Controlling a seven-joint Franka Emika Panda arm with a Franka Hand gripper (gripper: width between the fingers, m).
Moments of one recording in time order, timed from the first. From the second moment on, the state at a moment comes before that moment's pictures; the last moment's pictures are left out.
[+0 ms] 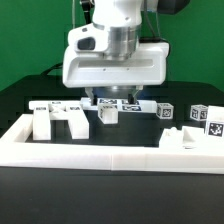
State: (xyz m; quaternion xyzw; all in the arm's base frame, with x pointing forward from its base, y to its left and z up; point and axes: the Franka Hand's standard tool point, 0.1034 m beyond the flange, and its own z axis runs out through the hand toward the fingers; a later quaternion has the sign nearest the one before) arm 0.463 -0.055 0.037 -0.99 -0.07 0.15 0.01
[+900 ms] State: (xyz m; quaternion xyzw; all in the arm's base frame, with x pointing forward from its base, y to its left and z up) arm 0.451 -0.060 0.022 -0.91 -0.06 0.40 0.00
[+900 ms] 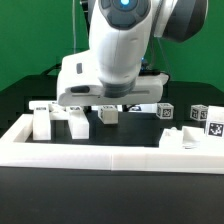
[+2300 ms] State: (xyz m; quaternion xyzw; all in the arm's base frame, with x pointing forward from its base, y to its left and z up) arm 0.437 -0.051 0.006 -0.90 -0.06 0.44 -0.02
